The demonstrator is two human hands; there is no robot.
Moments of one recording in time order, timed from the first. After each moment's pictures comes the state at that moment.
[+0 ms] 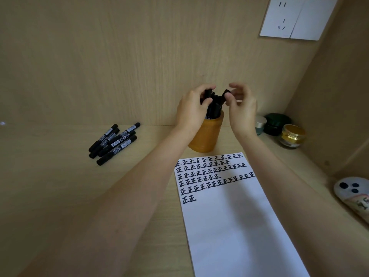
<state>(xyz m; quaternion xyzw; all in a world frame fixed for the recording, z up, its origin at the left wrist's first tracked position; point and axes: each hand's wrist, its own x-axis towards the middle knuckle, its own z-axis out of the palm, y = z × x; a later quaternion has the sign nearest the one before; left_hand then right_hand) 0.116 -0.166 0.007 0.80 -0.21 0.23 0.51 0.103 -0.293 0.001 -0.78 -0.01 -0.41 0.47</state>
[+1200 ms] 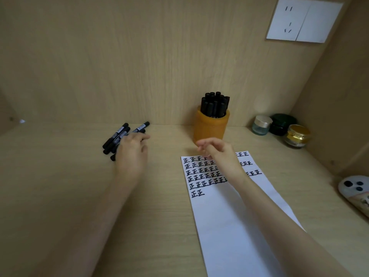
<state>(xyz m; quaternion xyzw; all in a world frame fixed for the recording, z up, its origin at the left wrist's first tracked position) 0.062 -0.015 -0.084 0.91 -0.03 0.24 0.33 0.023 -0.246 -0.062 -0.80 -0.05 -0.09 0.59</state>
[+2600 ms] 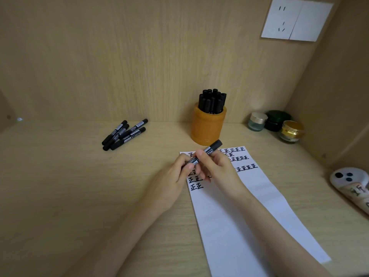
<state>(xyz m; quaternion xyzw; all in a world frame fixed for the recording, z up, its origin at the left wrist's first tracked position) -0.027 -0.072 -0.081 0.87 -0.25 0.04 0.43 -0.033 -0.224 -0.062 -0.73 -0.09 -0.04 0.67</state>
